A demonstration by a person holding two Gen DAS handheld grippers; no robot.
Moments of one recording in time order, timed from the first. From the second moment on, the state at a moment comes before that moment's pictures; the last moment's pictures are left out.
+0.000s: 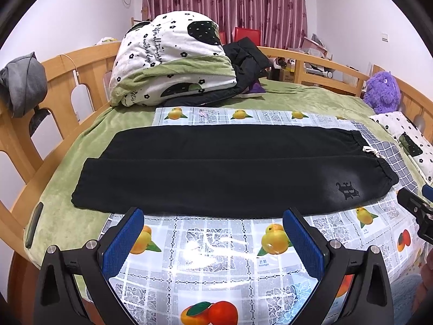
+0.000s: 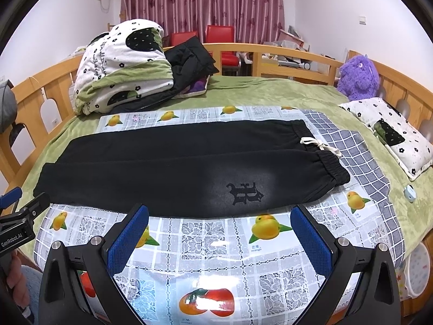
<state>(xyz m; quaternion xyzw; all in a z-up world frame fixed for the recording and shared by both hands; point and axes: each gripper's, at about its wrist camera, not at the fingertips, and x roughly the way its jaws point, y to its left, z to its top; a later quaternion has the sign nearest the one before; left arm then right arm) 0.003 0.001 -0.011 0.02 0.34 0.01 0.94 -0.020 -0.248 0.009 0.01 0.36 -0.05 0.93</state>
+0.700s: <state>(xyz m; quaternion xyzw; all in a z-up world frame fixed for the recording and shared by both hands) 0.003 -0.001 -0.011 0.01 0.34 -0.03 0.94 -0.024 -0.251 0.015 0.03 0.35 -0.02 0.94</state>
